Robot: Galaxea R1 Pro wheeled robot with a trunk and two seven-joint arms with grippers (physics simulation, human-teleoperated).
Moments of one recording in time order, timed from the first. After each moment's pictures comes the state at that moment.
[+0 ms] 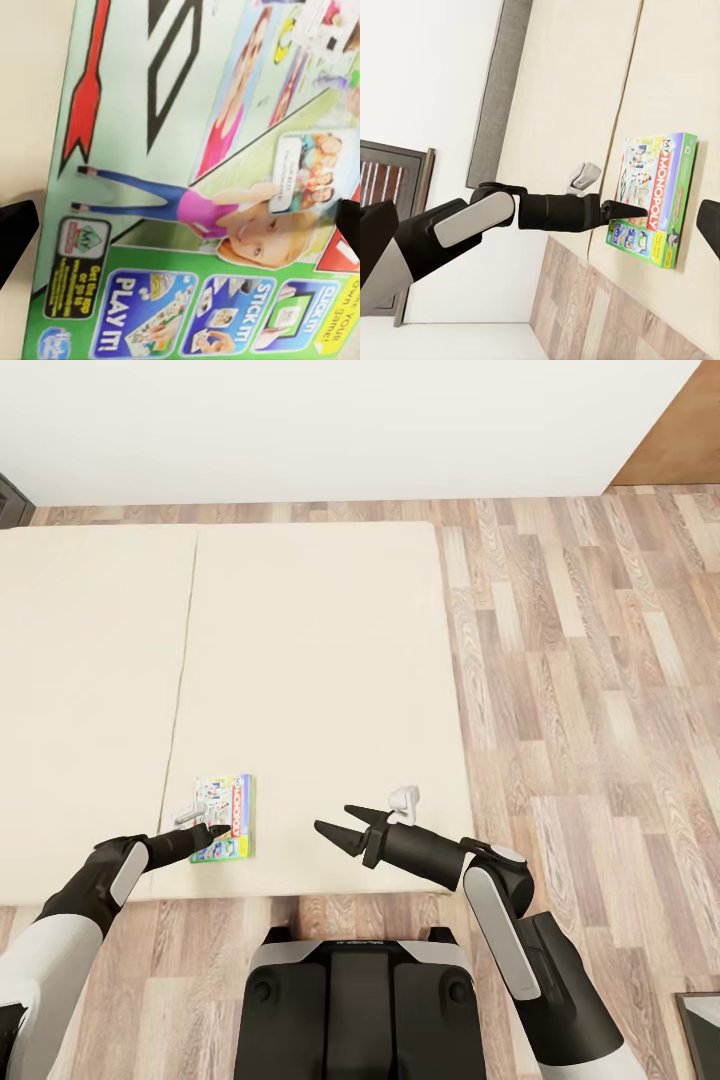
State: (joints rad) left arm -0.84 0.25 0.17 -0.59 0.28 0.55 -0.35; right arm -0.48 0.06 0.24 -1.59 -0.50 0.68 0.64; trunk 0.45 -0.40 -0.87
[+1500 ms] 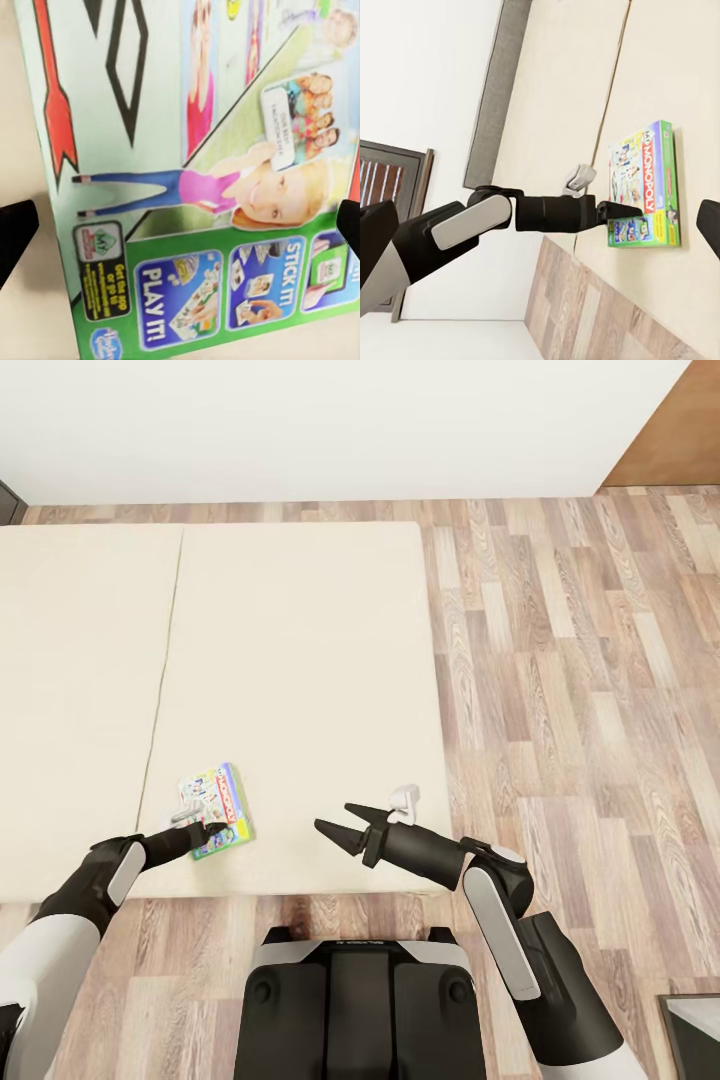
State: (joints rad) left arm -0.84 0.26 0.17 -0.59 0.28 0.52 -0.34; right arm -0.48 0.06 0.24 -1.59 -0.50 0.67 0.64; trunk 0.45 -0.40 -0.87
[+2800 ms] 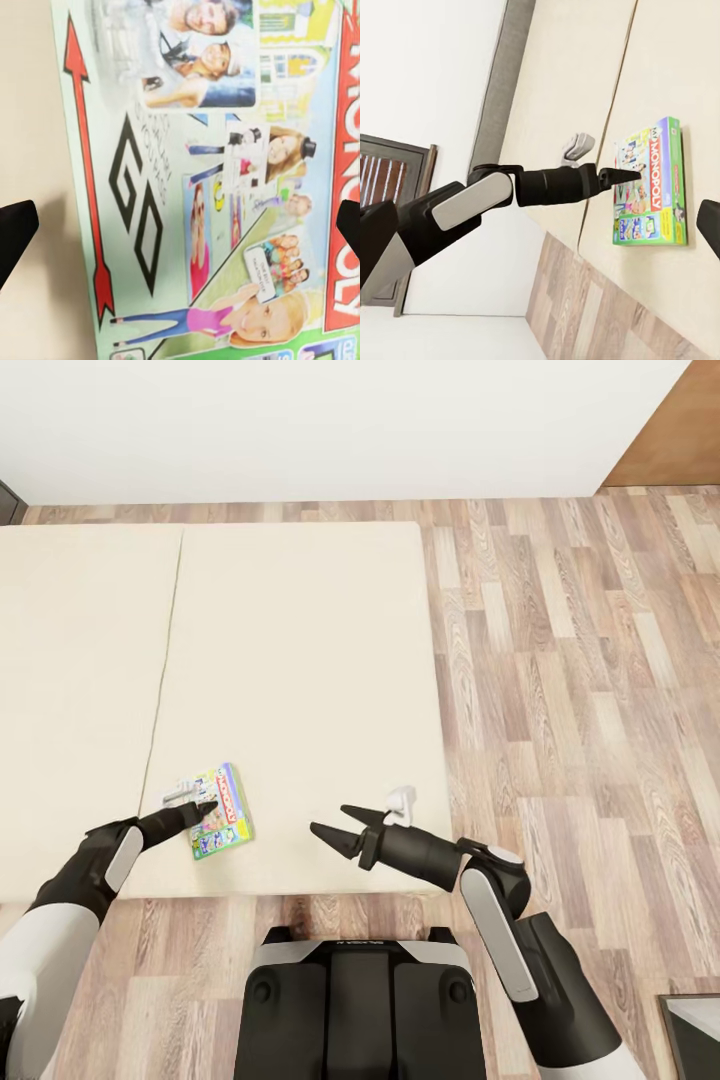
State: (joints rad) left arm -0.87 0.26 0.18 -0.66 0.28 0.45 -0.27; right arm -0.48 0.06 0.26 -1.59 -0.50 0.66 0.64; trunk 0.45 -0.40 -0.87
